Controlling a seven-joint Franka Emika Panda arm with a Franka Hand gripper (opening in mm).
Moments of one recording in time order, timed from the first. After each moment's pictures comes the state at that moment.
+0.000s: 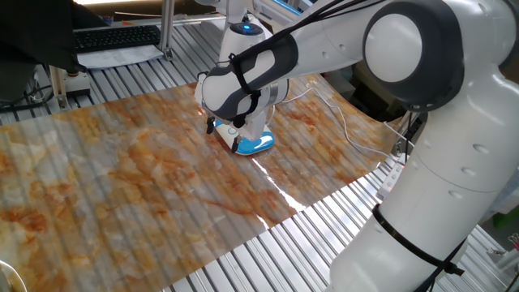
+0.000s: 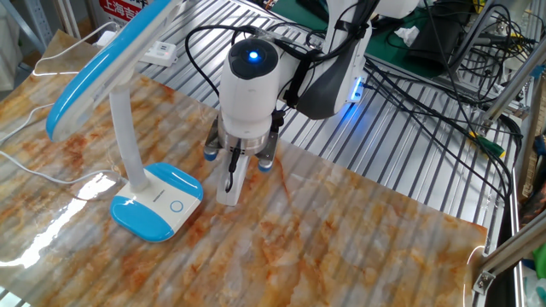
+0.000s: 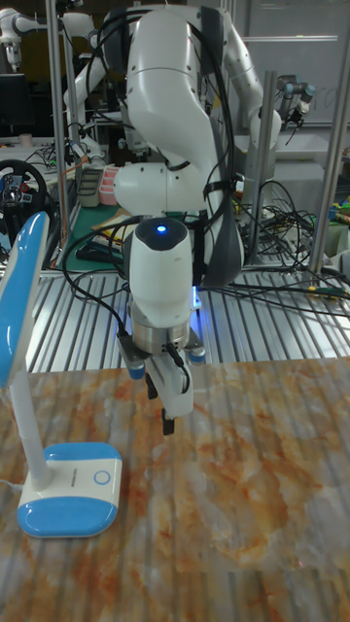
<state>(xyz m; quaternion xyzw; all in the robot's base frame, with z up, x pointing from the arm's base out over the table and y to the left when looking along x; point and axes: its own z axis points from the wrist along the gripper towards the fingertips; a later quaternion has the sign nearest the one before) 0.511 -0.009 0.150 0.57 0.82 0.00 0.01</state>
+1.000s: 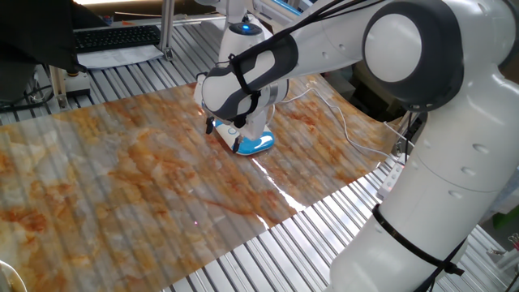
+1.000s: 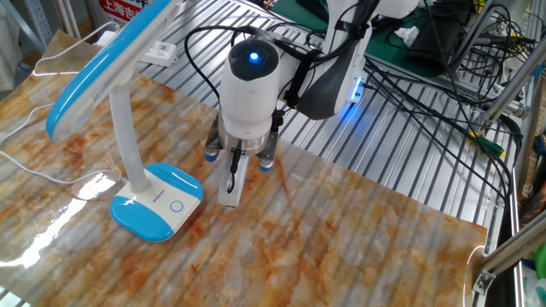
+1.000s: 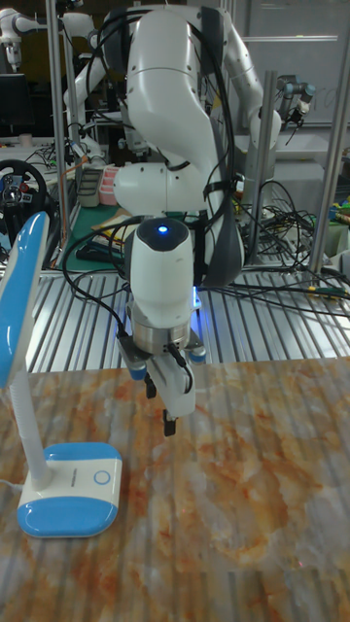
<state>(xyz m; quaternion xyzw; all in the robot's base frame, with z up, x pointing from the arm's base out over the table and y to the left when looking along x) 0.511 -0.009 0.150 0.56 0.83 -0.01 0.02</state>
